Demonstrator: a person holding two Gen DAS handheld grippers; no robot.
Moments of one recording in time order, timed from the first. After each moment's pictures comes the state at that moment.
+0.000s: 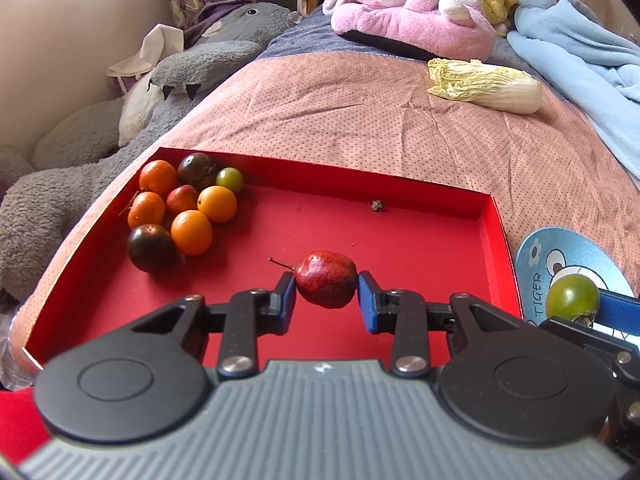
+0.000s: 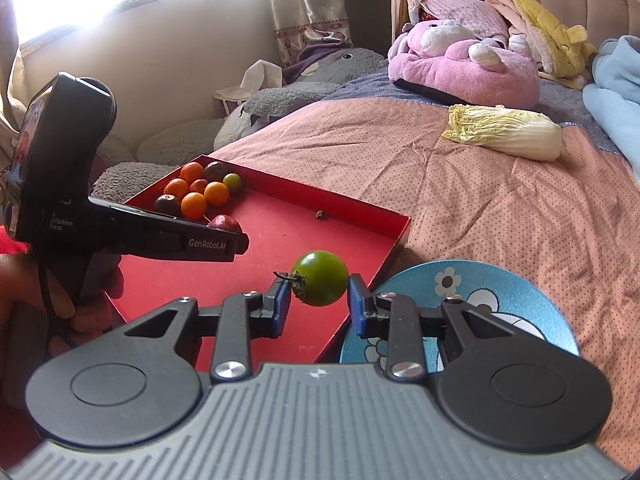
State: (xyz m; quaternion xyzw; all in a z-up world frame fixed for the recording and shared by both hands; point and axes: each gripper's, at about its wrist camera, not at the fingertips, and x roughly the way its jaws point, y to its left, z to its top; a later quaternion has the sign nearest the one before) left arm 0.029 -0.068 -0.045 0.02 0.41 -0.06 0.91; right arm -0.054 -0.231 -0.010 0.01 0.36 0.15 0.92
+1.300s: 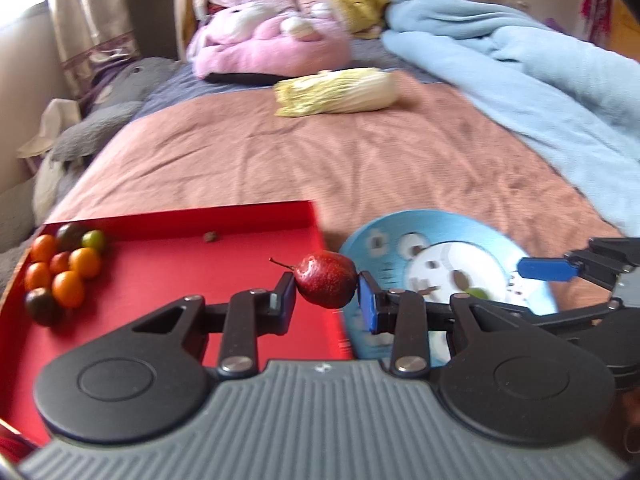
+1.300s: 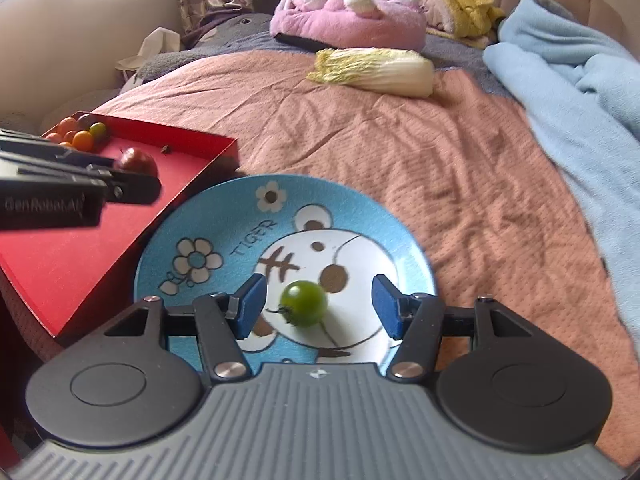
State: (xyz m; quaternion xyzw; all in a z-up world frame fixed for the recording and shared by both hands) left arm -0.016 -0.162 -0.033 0.07 0.36 -0.22 0.90; right arm -0.075 -0.323 -0.050 -0.03 0.40 0.00 0.92
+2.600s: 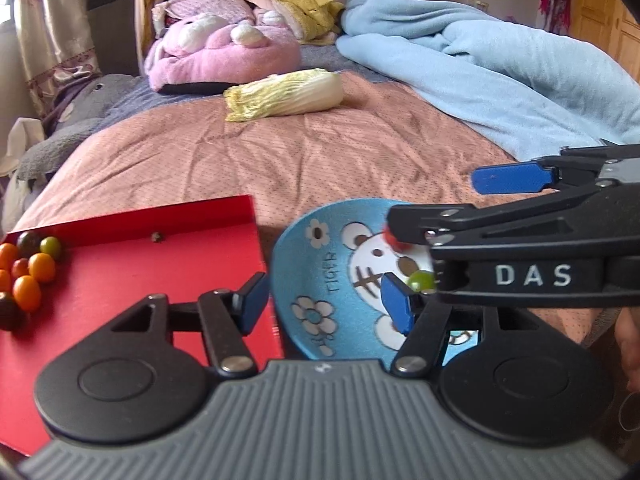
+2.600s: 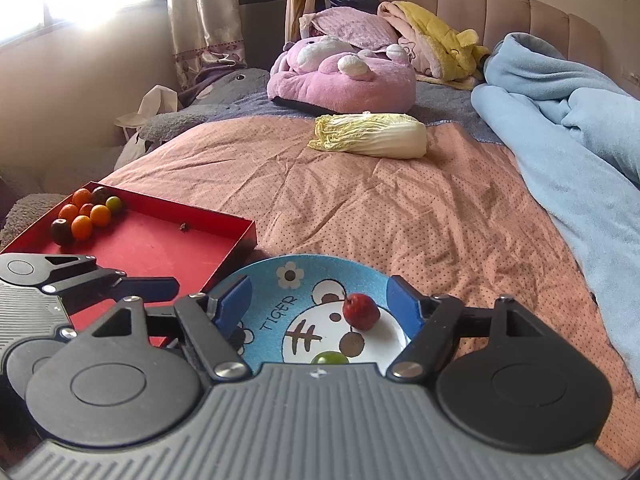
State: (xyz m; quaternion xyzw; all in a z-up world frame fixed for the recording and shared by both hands) left arm -0.038 -0.171 -0.046 0.08 0.33 -0.26 0.90; right arm -0.079 -0.308 -0.009 0.01 0.33 0.00 0.94
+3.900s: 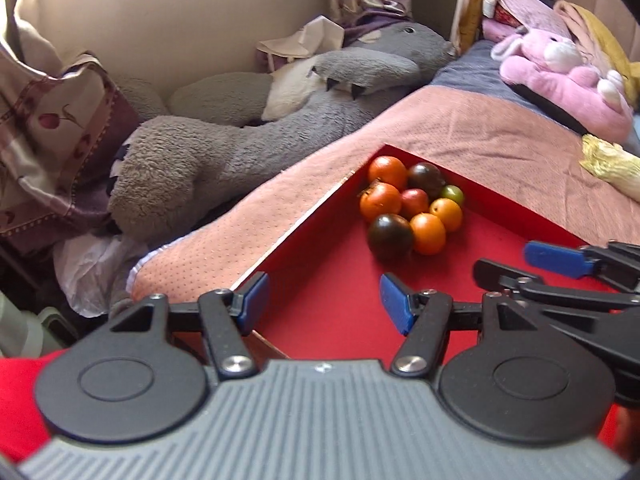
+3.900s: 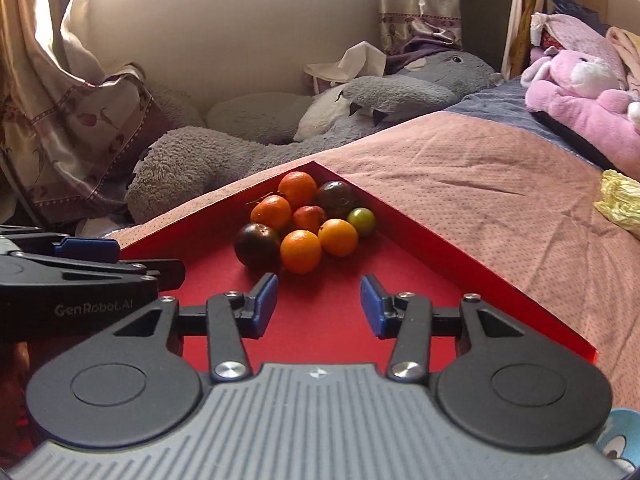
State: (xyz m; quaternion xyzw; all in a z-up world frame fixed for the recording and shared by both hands) left arm -0.002 0.055 -0.028 -0.06 0.39 0.14 0.91; right arm 0.057 -0.071 -0.040 -0.07 0.36 0.27 0.89
